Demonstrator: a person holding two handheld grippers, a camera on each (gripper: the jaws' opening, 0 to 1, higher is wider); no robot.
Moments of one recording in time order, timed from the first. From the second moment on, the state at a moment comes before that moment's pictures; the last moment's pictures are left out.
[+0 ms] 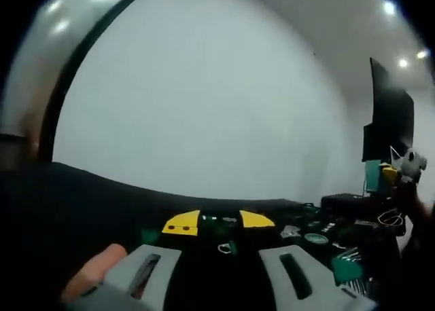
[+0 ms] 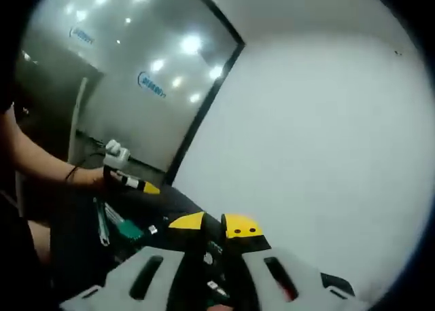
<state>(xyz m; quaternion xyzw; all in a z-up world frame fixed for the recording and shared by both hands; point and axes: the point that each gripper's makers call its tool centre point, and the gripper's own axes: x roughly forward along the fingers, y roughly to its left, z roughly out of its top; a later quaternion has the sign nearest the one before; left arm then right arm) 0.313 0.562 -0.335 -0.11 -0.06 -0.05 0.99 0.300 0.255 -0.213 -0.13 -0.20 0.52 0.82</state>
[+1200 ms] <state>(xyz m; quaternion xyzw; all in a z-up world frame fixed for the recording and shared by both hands) 0.316 0.564 -0.338 -0.11 -0.04 -0.05 0.99 0.330 0.445 -0.344 -0.11 0.21 0.68 0.70</state>
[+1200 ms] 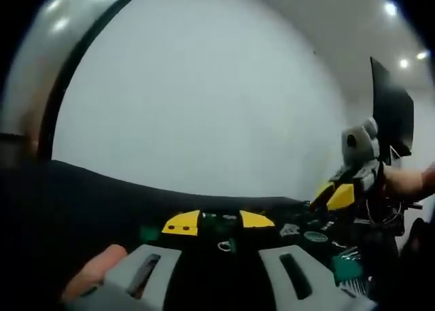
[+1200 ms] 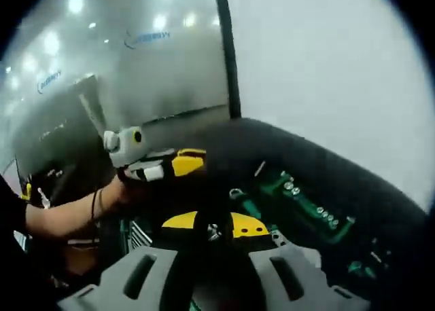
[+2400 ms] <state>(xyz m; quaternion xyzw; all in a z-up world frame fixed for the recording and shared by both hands) 0.320 0.561 -0.351 -0.06 -0.02 -0.05 1.00 0.317 0.451 -0.404 -0.08 0.28 0.70 0.65</state>
